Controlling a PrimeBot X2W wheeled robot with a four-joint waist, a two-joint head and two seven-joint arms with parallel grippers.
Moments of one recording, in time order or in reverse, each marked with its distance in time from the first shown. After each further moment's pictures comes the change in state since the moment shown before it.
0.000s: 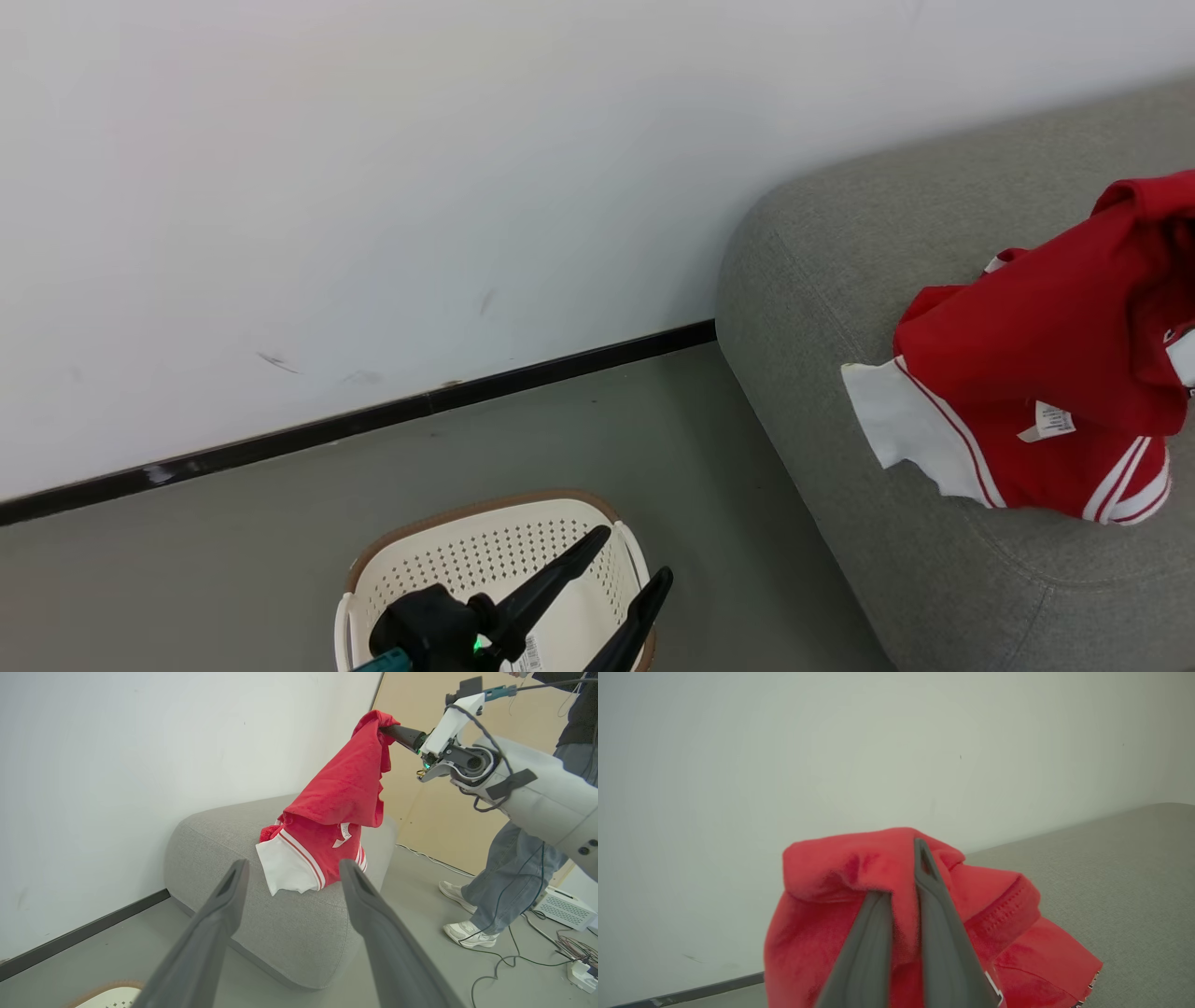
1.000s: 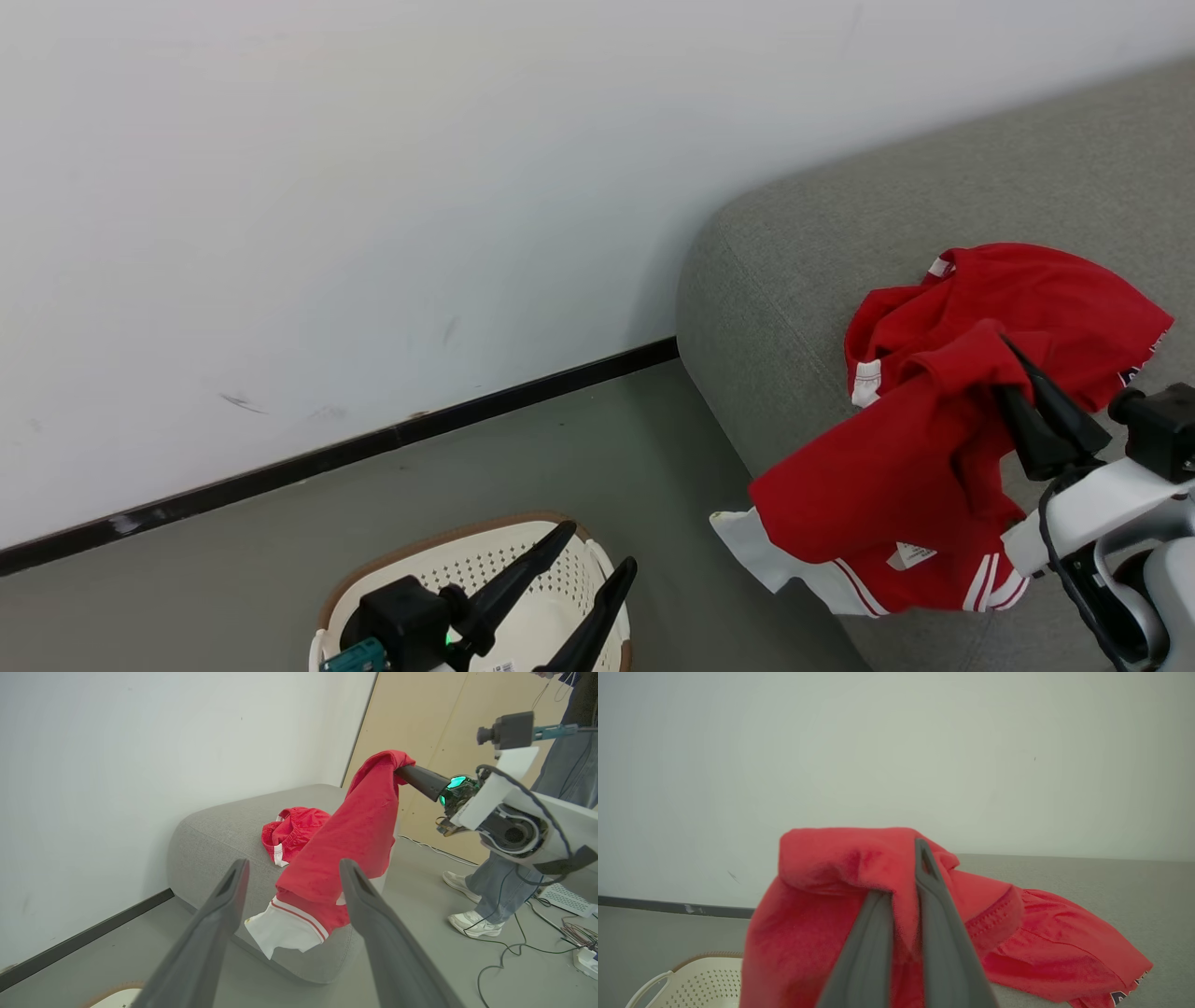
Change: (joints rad) left arm 0.001 0.018 0.035 0.038 -0.012 0.000 0.009; right arm 0.299 0.065 0.196 -0.251 -0.201 0.000 -0.208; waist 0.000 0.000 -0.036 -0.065
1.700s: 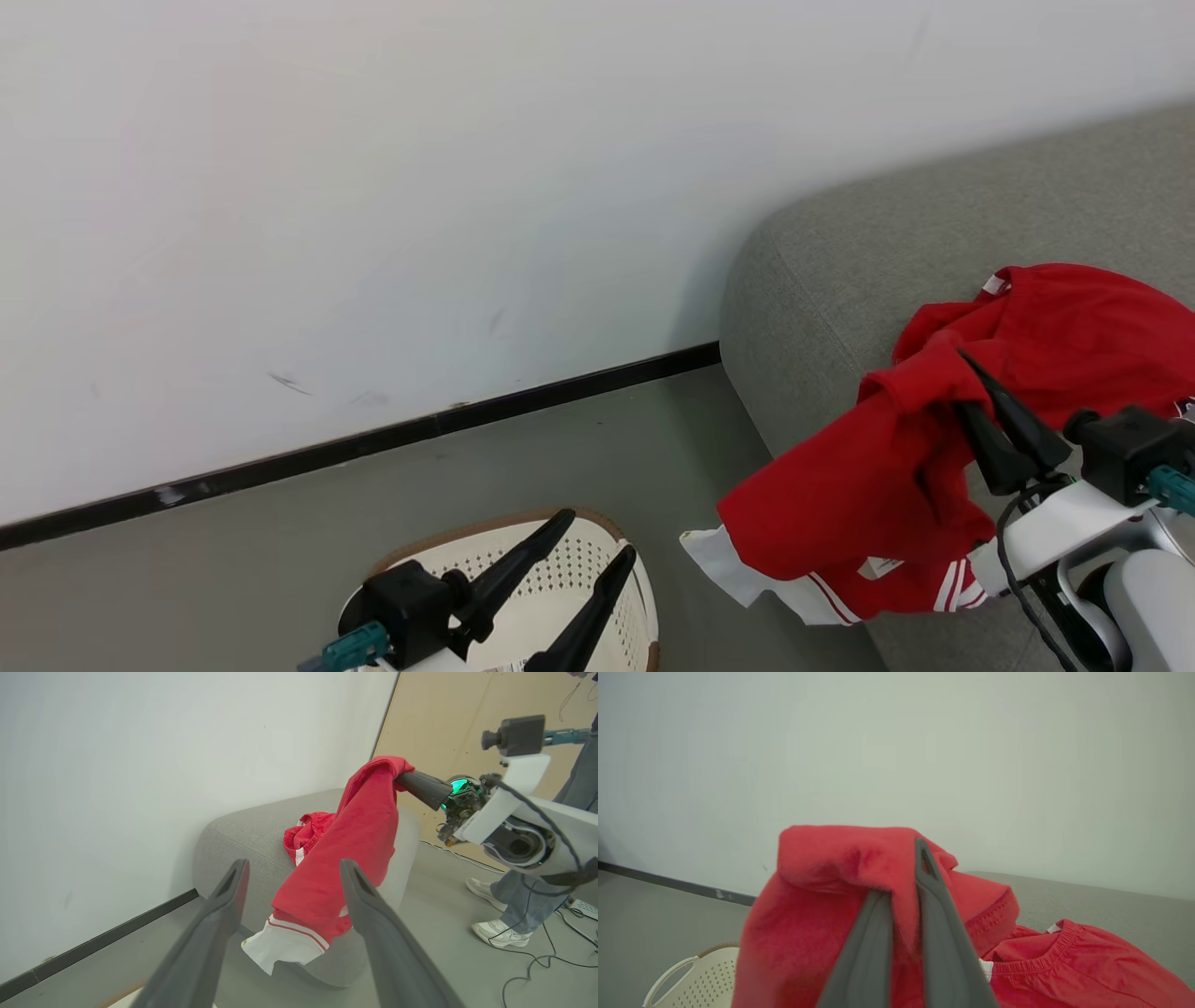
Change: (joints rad) left arm -0.031 0.001 0.001 0.011 0.006 0.000 0.012; right arm -0.001 0.018 0.058 0.004 -0.061 0.000 -0.047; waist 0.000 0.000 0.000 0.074
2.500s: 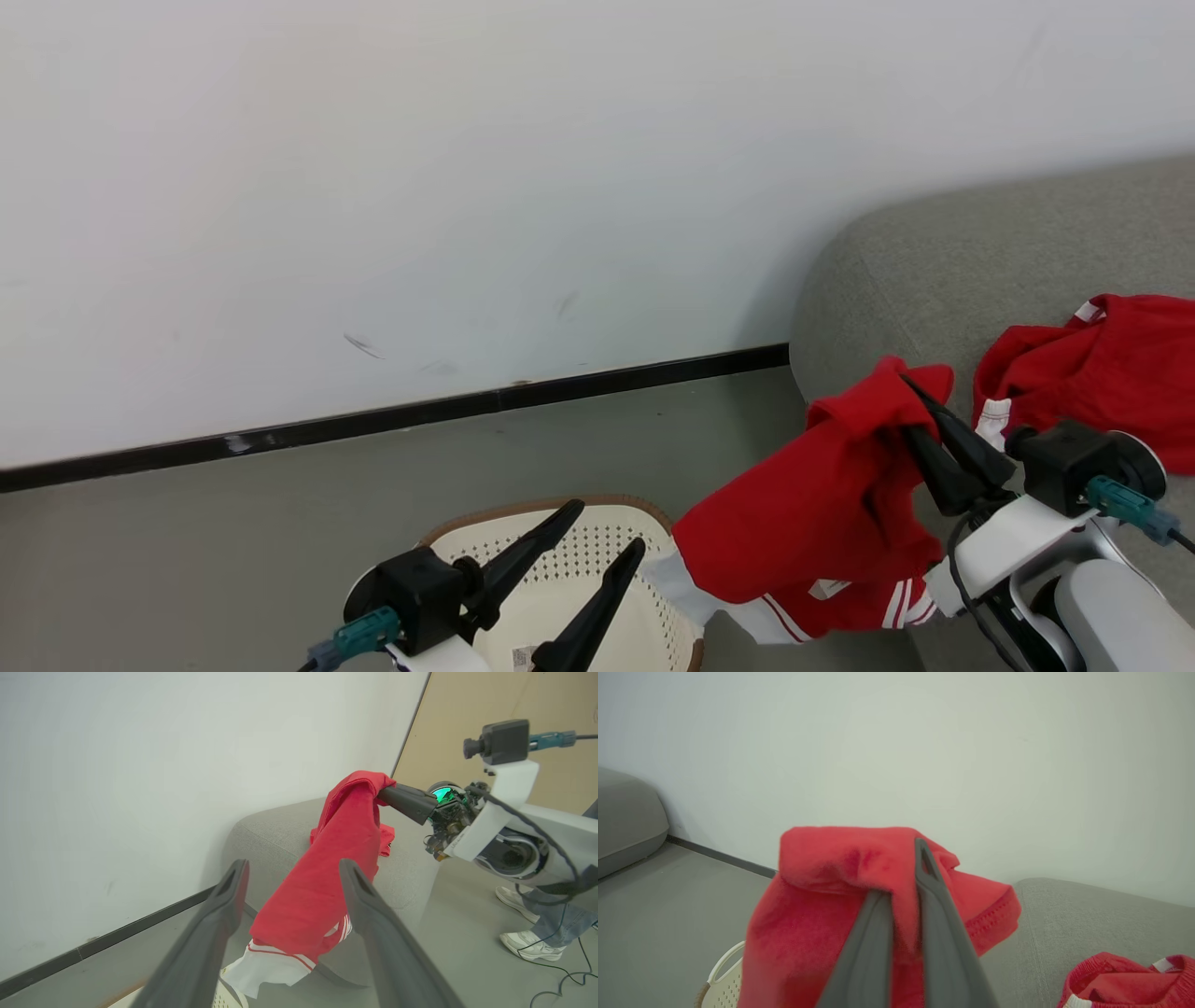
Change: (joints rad) left arm -0.020 -0.002 -0.005 -0.010 0.009 0.001 0.035; right arm -0.022 0.022 0.088 0.039 0.020 0.000 0.000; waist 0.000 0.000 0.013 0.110
